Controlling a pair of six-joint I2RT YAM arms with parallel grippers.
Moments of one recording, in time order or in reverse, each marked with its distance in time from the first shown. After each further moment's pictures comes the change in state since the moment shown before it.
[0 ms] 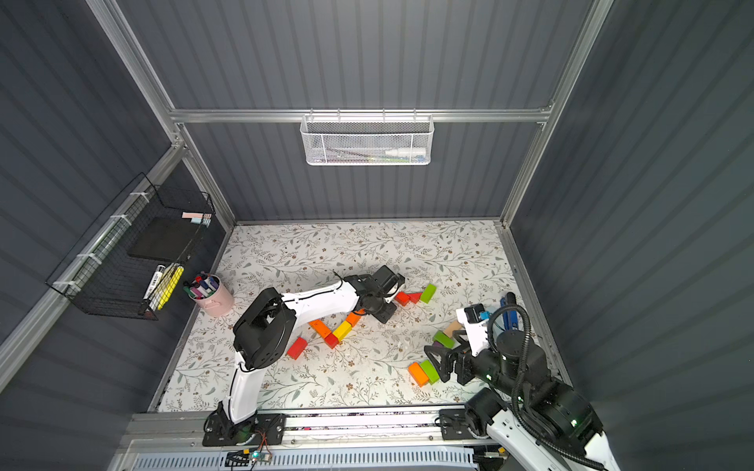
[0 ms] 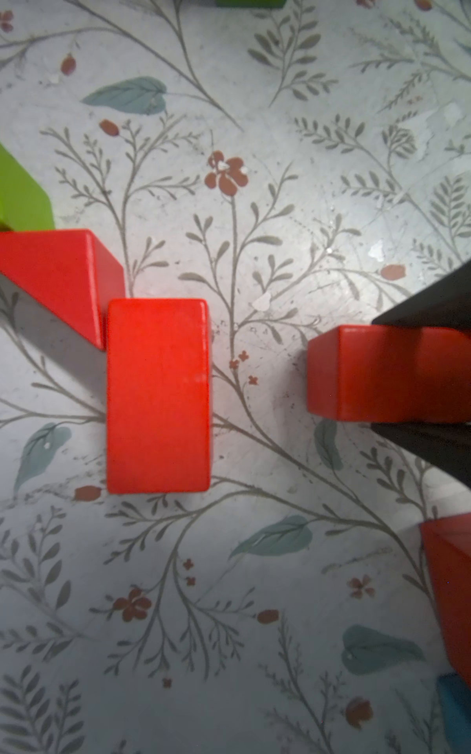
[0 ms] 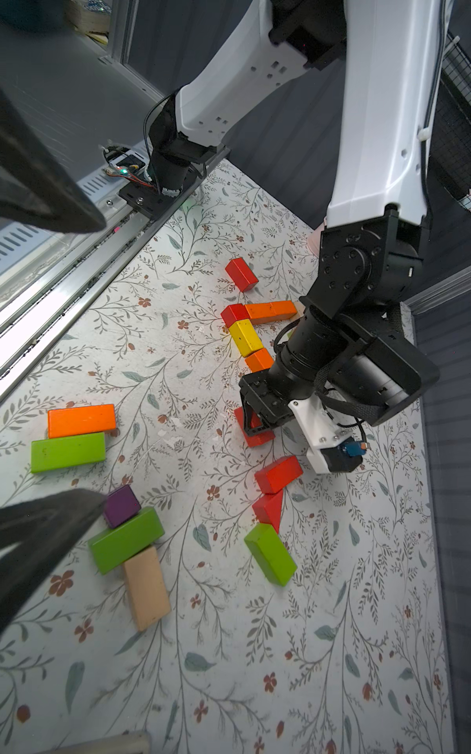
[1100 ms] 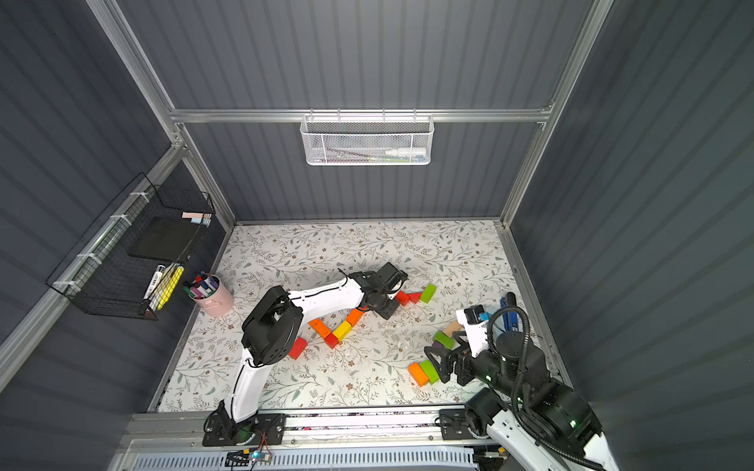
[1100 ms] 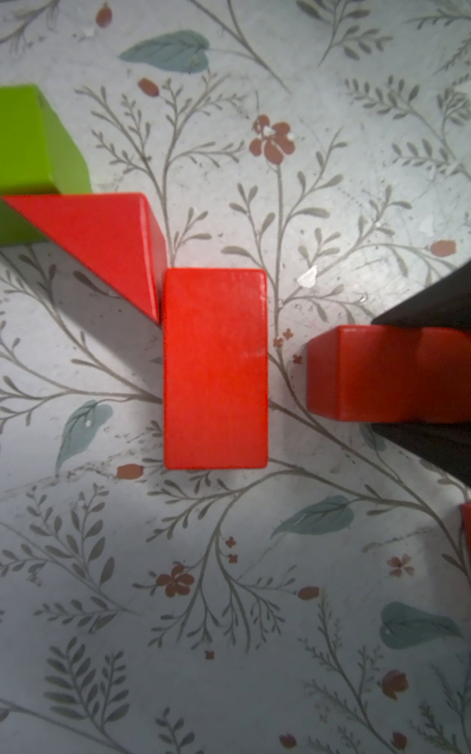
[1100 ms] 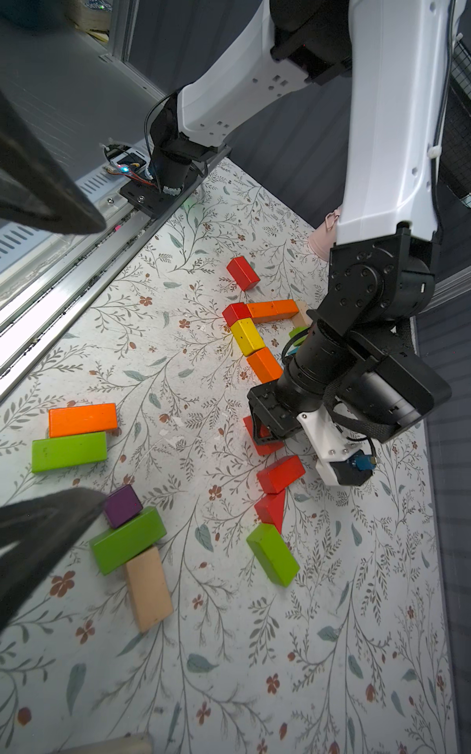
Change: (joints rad) left arm 0.016 0.065 0.081 -0.029 -0.030 0.010; right arm 0.000 -0.011 -0.015 0.002 0.000 0.000
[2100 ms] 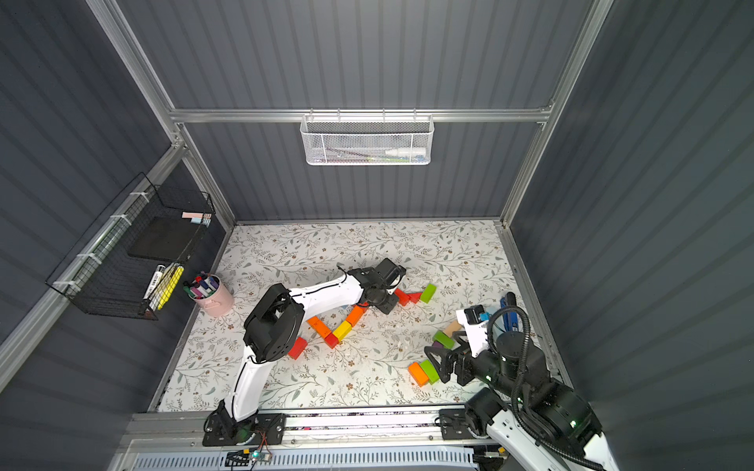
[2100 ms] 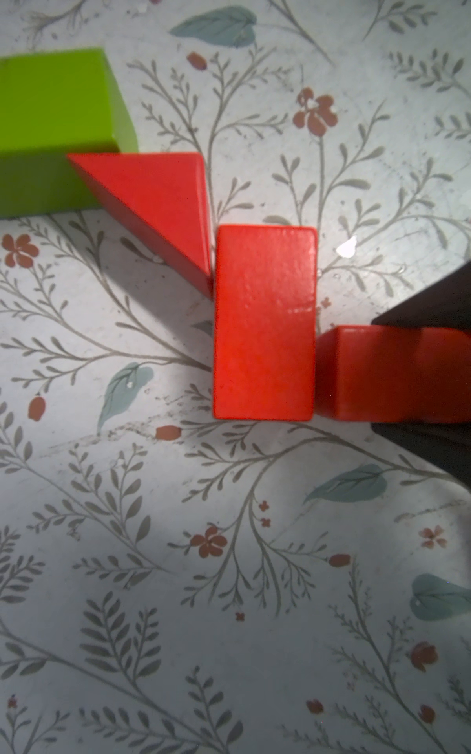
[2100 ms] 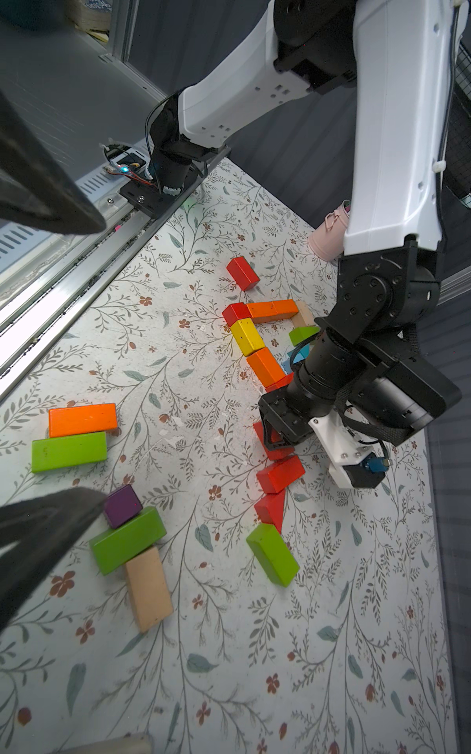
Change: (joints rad) left arm 0.026 0.027 0.032 0.023 0.001 0.001; right arm 0.000 -0.002 -0.001 0.000 0.000 0.000
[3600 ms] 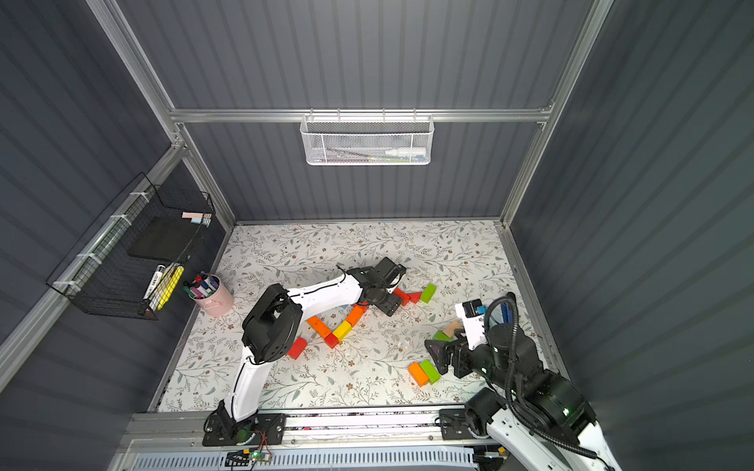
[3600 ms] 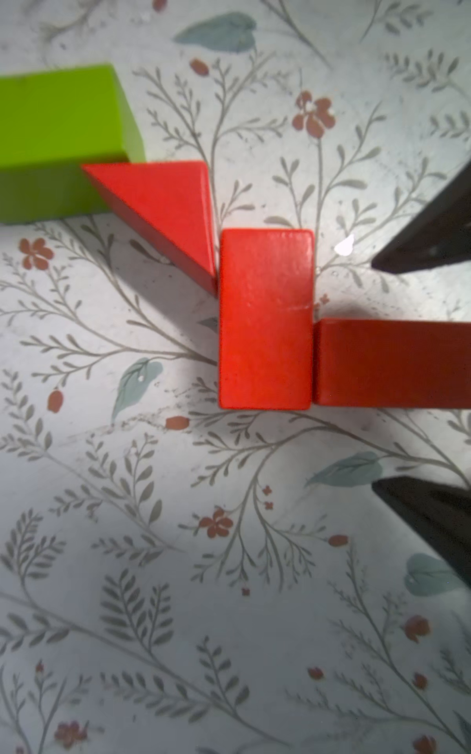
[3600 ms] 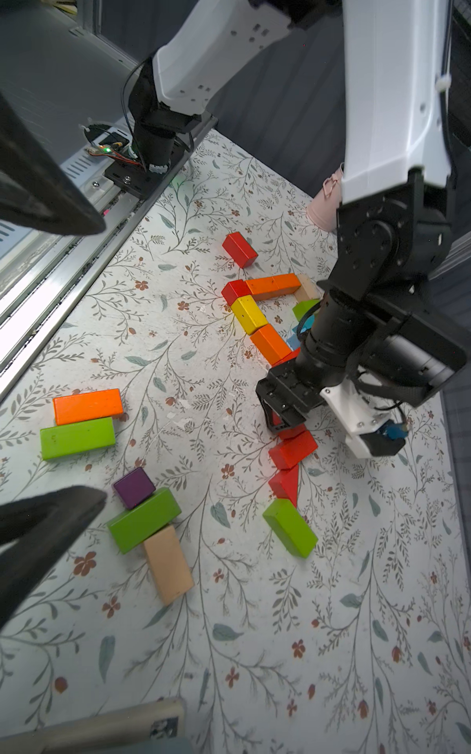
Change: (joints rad) left arm 0.000 -0.047 -0.002 -0.009 -0.021 0.008; right arm 0.000 0.095 0.024 -0.015 0.092 0.066
